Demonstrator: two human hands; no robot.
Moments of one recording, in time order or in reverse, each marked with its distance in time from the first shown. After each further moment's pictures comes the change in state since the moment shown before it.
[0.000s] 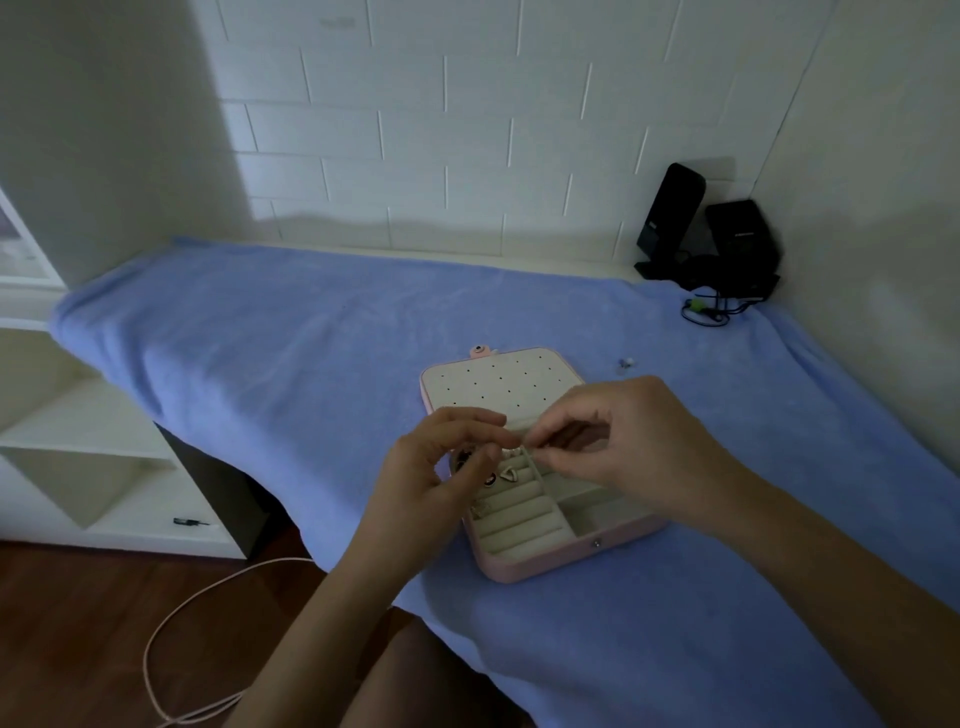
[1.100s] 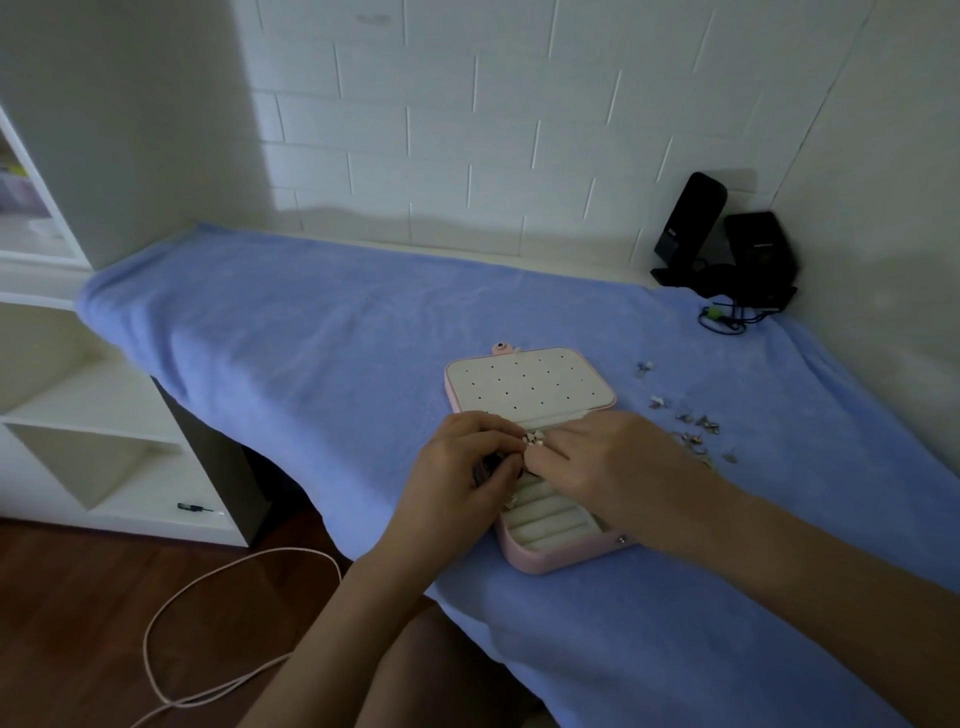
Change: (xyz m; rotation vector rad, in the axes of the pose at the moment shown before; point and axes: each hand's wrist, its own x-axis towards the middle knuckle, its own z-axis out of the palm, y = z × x) left_hand -0.001 -0.020 0.001 0.339 0.033 0.143; right_hand 0.007 0.033 0.031 -1.112 -0.067 -0.622
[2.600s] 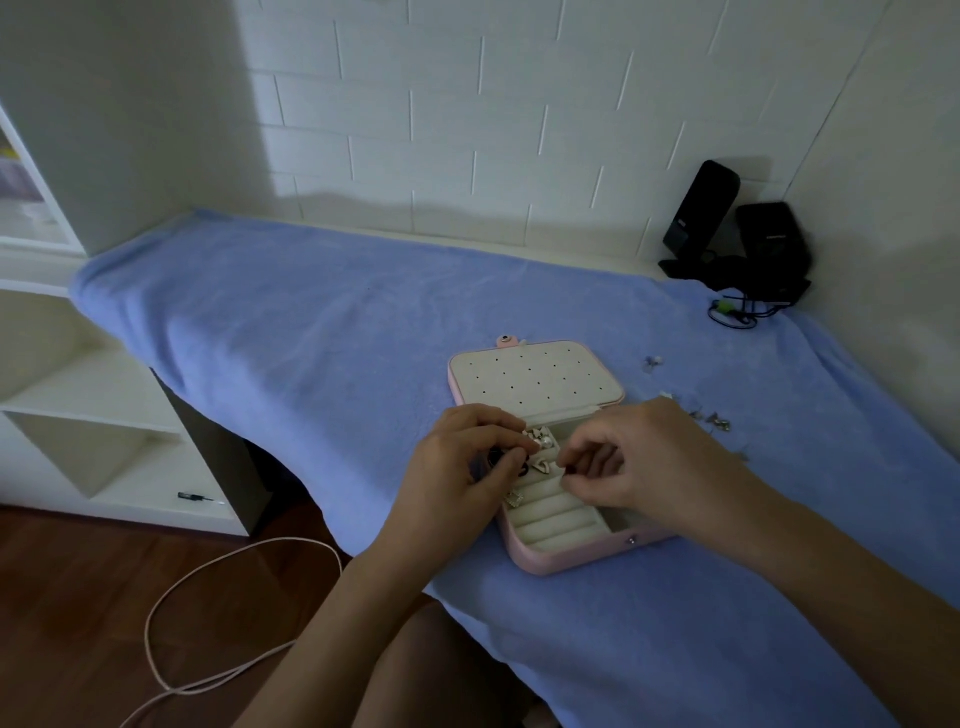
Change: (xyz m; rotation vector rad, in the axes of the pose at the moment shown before) left_hand 0.000 -0.004 -0.003 -0.073 -0.002 -0.065; right_hand 0.004 -0.001 -0.034 0.879 -0.154 0.607
